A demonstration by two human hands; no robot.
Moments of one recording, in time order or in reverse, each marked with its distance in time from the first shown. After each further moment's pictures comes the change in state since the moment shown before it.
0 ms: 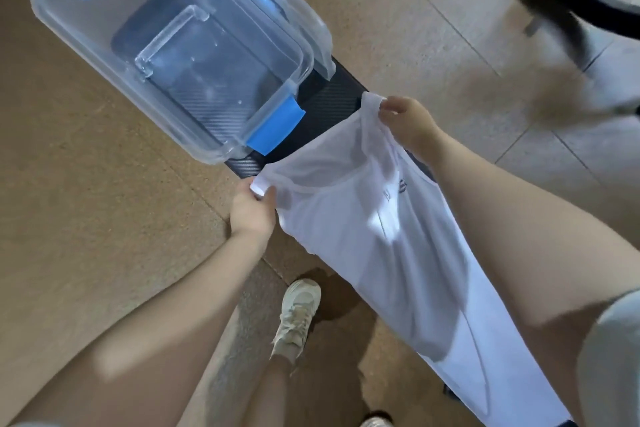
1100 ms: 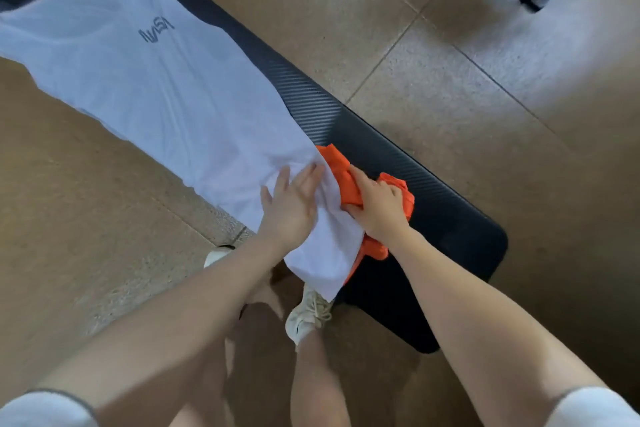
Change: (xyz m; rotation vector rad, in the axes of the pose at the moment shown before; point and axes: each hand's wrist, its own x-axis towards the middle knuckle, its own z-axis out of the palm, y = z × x) left_hand -0.306 -0.149 0.294 0.926 -0.442 0.684; right_hand -0.281 0.411 -0.095 -0.481 -0.045 -0.061
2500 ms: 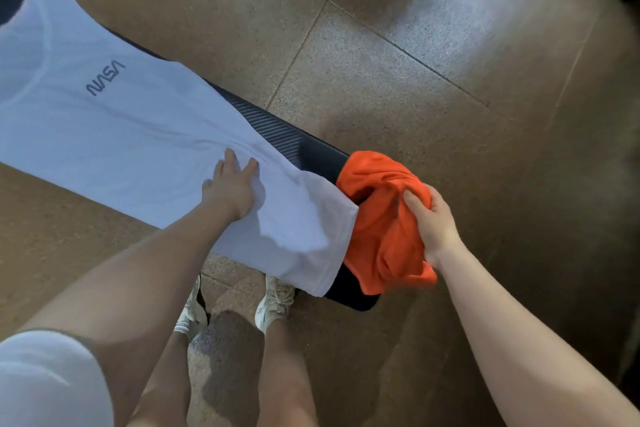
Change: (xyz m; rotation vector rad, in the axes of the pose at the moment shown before) left_hand 0.041 0.036 0.008 0.264 -0.202 -0.043; right_hand -0.127 0.142 -0.059 1.204 0.359 0.571
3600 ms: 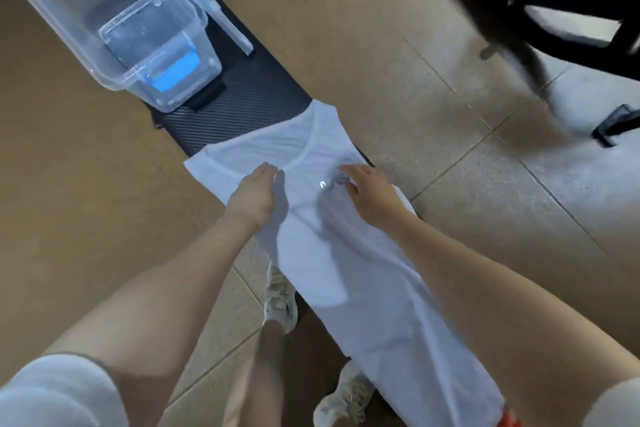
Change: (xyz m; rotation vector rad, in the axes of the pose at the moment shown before) left_hand 0.004 -0.267 -0.155 -0.380 0.291 -0.227; right_hand 0.011 -0.189 0.417 -1.093 -0.614 -0.822
